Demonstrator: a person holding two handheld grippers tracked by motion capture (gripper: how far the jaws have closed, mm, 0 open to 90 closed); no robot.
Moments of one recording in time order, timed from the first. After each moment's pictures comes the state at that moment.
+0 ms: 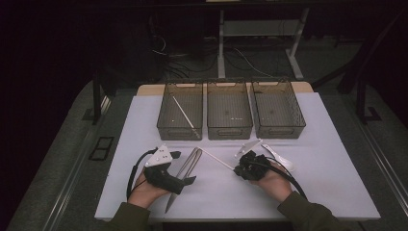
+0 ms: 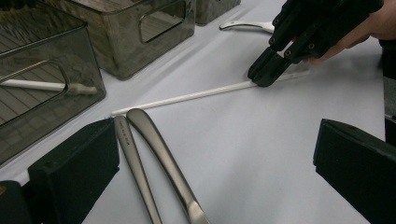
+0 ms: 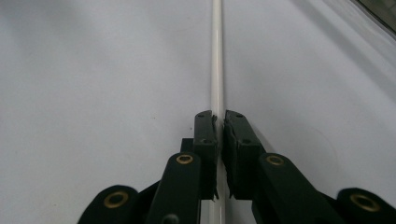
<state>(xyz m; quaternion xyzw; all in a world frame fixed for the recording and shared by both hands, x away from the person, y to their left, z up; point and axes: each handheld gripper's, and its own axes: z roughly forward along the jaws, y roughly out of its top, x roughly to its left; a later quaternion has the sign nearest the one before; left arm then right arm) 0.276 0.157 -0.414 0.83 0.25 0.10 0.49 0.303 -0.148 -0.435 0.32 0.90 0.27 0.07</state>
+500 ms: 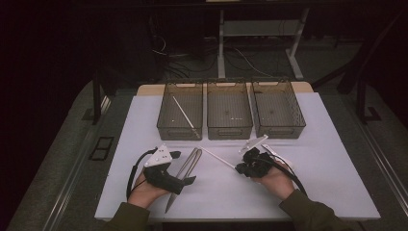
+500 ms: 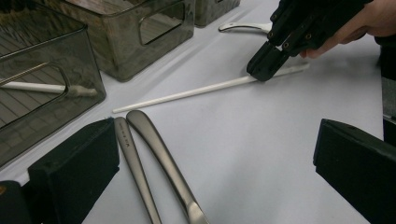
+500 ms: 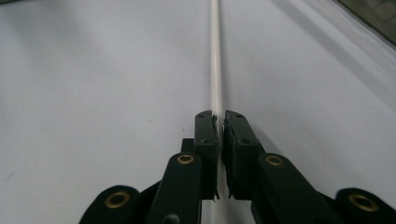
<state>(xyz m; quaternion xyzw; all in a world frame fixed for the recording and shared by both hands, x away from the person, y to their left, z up) 0.275 0.158 -0.413 0.83 0.25 0.10 0.49 0.310 -0.159 -0.430 0.33 0.90 0.29 0.05</state>
